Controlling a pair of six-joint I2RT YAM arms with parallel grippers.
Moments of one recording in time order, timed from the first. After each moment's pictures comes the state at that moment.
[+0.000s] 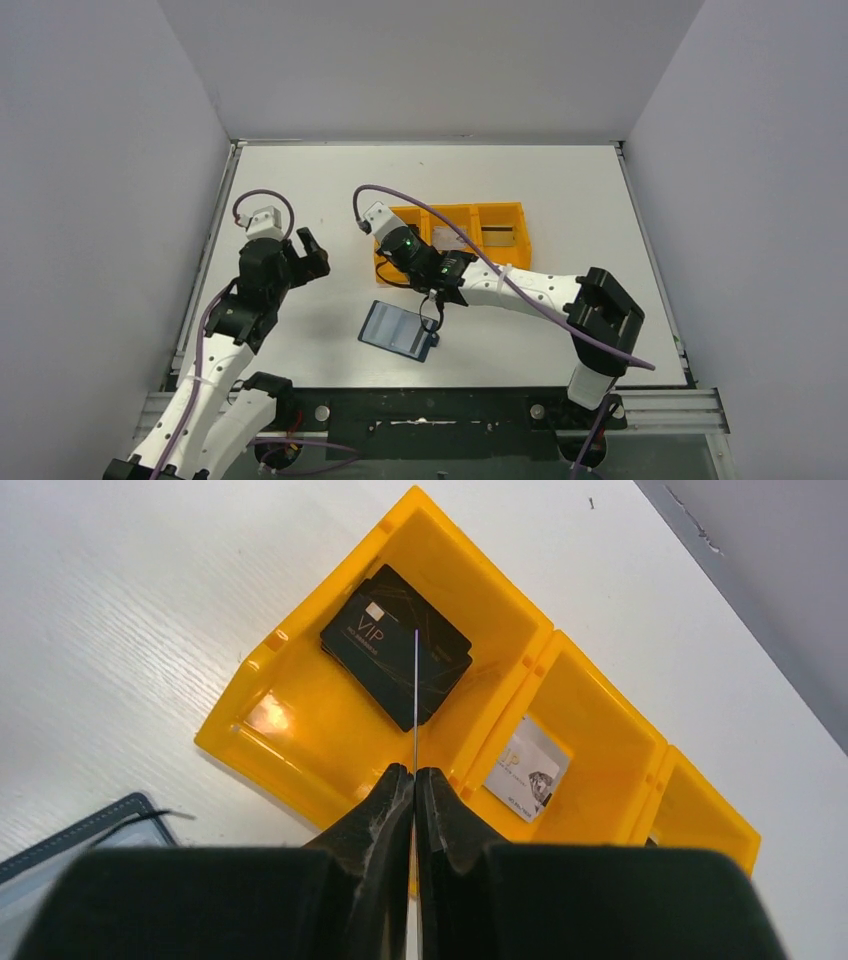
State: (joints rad) left arm -0.27 0.76 0.65 -0.41 -0.20 -0.49; right arm 1.04 1.70 1.25 -0.14 0.54 -0.12
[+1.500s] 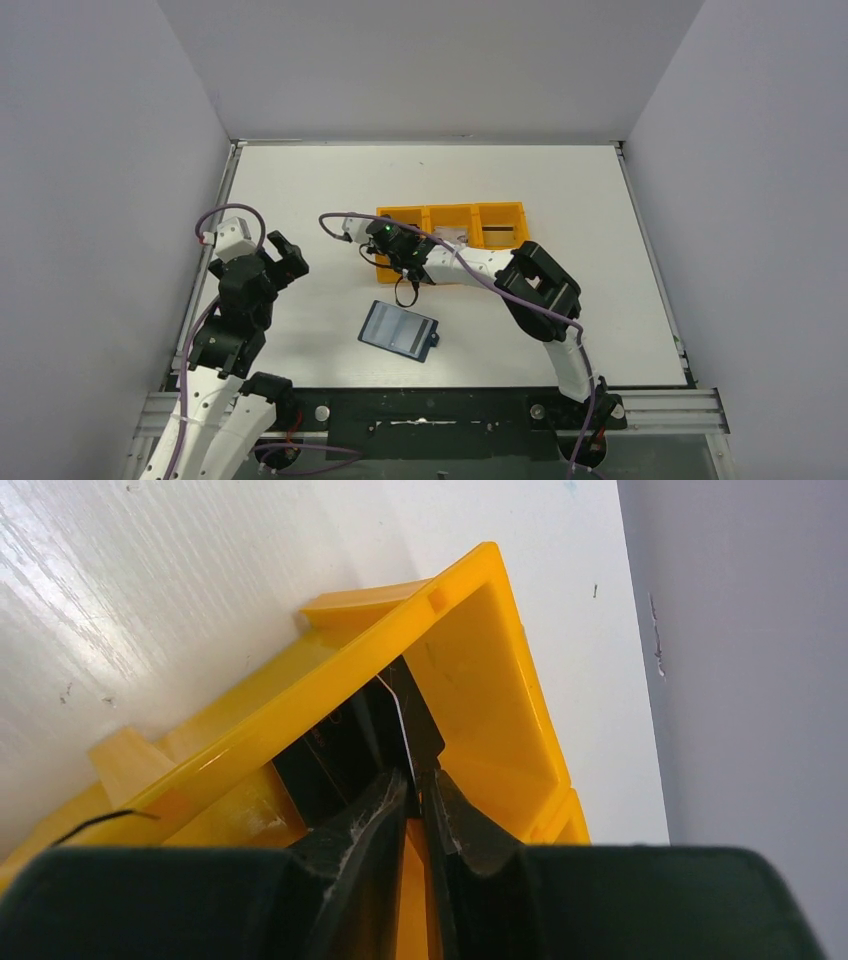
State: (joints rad) left arm -0.27 0.56 0.65 -0.46 -0.44 -0.52; right arm 0.94 2.09 1.46 -0.02 0.46 -0.64
